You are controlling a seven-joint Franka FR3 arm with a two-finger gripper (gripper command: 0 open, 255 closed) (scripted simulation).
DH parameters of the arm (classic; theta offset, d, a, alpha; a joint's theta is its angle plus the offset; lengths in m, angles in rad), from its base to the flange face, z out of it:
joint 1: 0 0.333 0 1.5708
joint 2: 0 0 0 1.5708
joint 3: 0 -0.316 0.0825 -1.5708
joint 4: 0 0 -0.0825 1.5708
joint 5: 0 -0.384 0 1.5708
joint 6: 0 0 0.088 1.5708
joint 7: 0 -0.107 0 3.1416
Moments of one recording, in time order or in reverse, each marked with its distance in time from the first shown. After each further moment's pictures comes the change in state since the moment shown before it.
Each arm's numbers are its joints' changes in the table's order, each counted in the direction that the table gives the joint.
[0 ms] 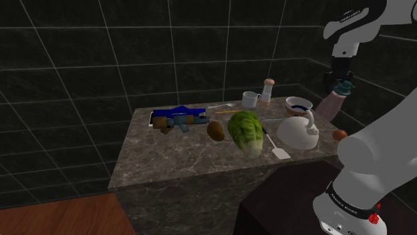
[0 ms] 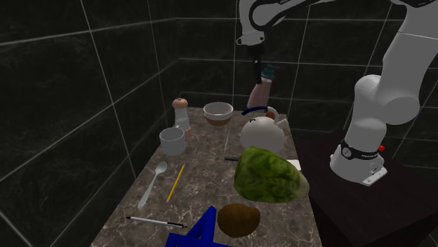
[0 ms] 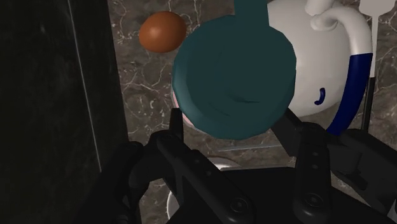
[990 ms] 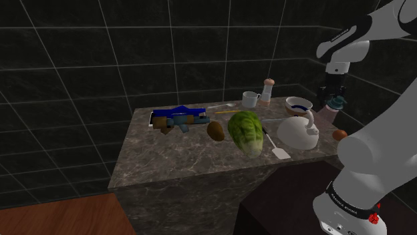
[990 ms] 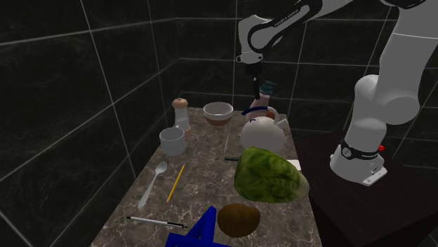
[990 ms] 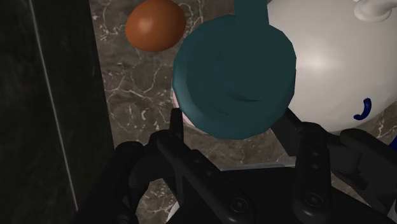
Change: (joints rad) arm -0.005 -0.072 0.013 -0.128 -0.014 -0.196 0.003
